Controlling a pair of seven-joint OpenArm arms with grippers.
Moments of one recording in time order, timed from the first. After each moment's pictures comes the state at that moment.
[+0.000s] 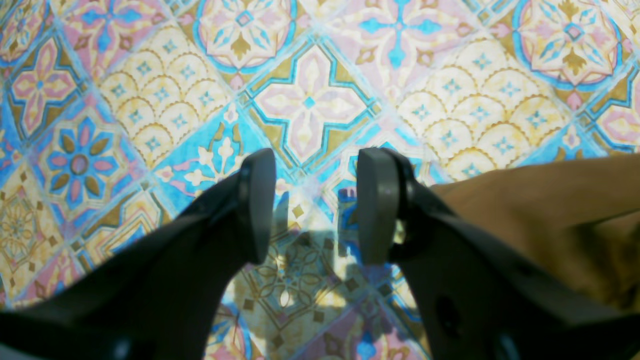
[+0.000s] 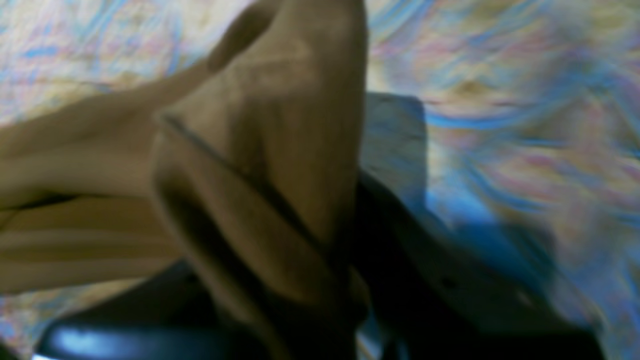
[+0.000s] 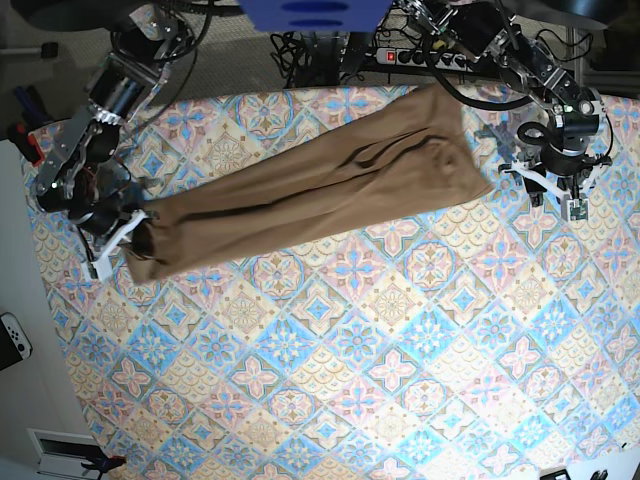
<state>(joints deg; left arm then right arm) 5.2 5.3 -50.6 112.1 -3.9 -41.0 55.6 8.2 9.8 37.4 81.5 17.8 43.9 -67.8</state>
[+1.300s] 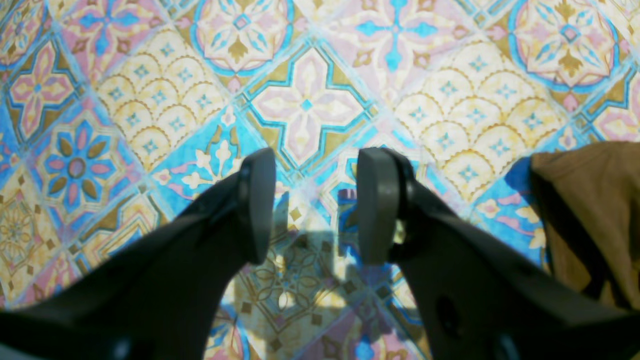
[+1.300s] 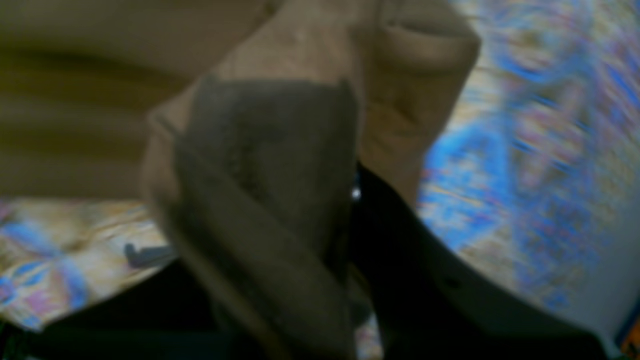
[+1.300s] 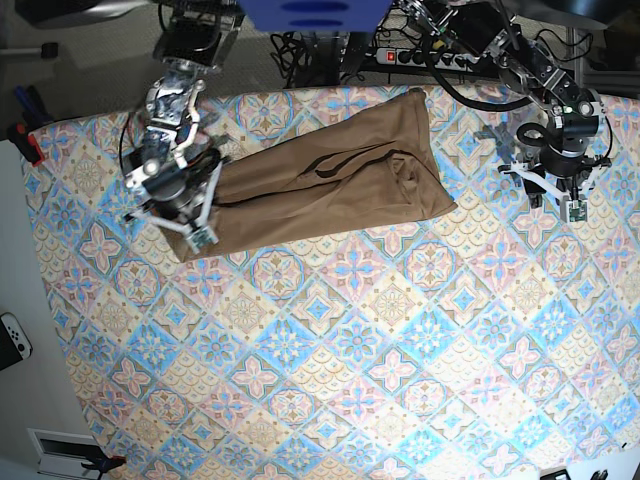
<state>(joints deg) 5.0 5.3 -50.4 112.1 -3.9 -41.0 55.5 -4.3 -6.1 13.9 106.5 -17.3 44.4 -67.9</state>
